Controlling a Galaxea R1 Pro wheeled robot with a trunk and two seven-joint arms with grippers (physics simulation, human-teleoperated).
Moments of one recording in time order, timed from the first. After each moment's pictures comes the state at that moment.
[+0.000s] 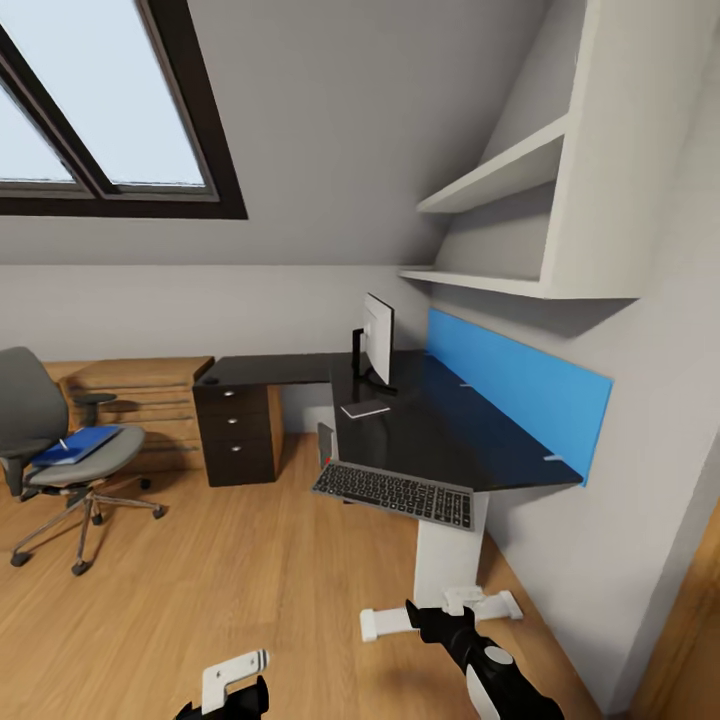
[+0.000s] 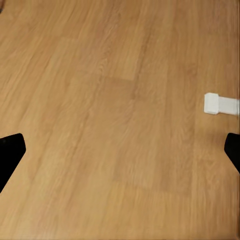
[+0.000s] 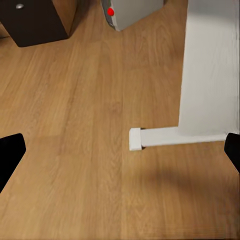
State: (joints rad) left arm 0.12 0.01 -0.39 -1.50 0.45 0.38 0.78; right arm -0.47 0.13 -0.25 -0.40 0.18 -0.12 0.22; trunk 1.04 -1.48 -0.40
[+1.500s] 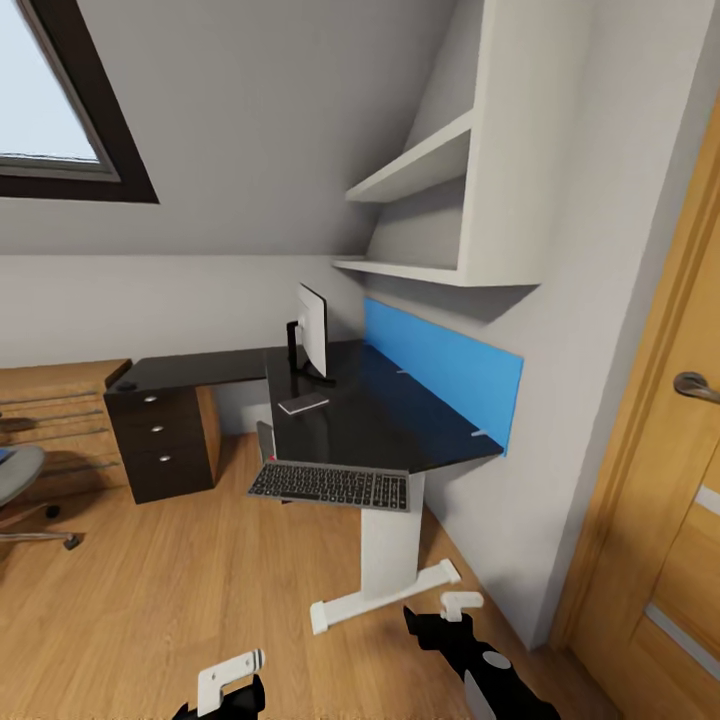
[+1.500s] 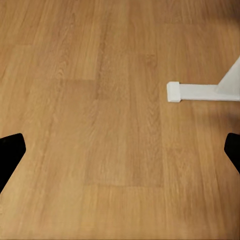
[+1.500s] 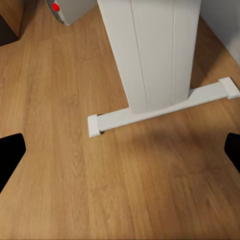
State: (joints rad) left arm 0.12 0.02 -0.38 -1.48 0.46 0.34 0.79; right arm -0.47 0.13 -0.25 -0.38 0.18 -0.11 0.21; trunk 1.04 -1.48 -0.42
